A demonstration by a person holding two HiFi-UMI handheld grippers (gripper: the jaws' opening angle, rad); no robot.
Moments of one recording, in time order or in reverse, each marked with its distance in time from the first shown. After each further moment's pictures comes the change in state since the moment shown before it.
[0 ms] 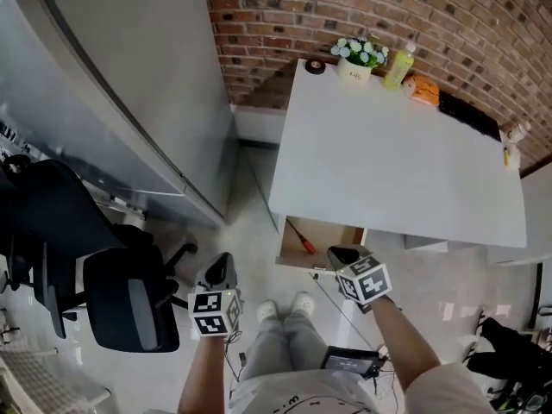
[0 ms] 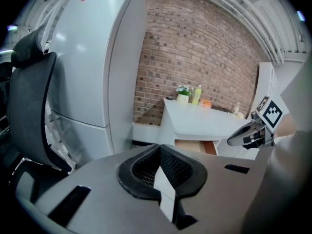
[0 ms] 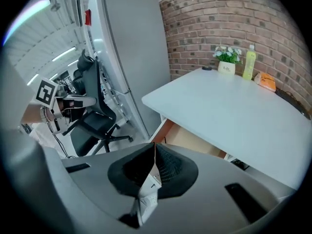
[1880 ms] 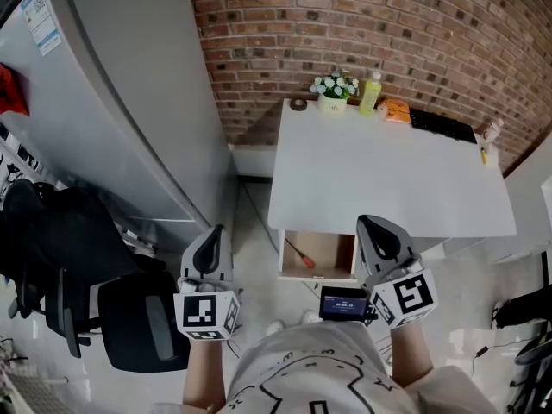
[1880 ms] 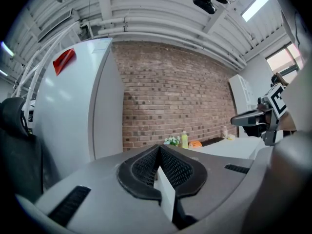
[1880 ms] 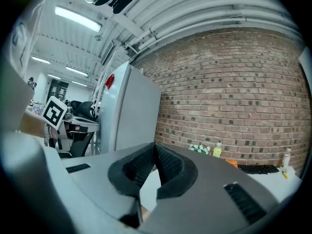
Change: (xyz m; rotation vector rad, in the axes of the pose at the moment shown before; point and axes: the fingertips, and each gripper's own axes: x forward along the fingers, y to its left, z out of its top) left arm -0.123 -0.057 0.217 0.275 -0.531 -0.075; right arm -0.264 0.037 0.179 -0.212 -0.807 -0.310
